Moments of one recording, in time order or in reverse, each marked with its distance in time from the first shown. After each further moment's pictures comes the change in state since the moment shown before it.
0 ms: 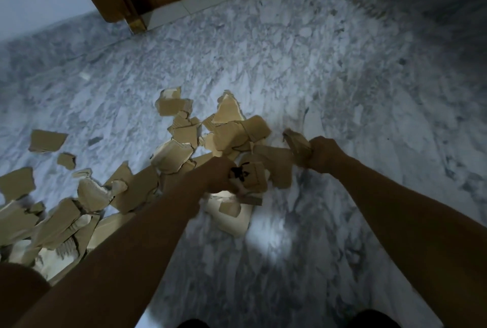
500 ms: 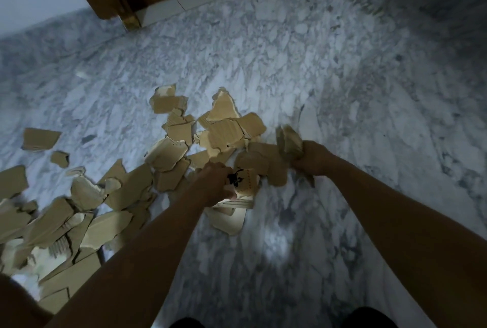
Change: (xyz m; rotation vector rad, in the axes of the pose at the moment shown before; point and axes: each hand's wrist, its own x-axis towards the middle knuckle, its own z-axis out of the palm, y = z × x) left_hand -0.003 0.005 0.045 0.177 0.177 0.005; right_hand -0.009 0.014 0.015 0.181 -0.096 -0.054
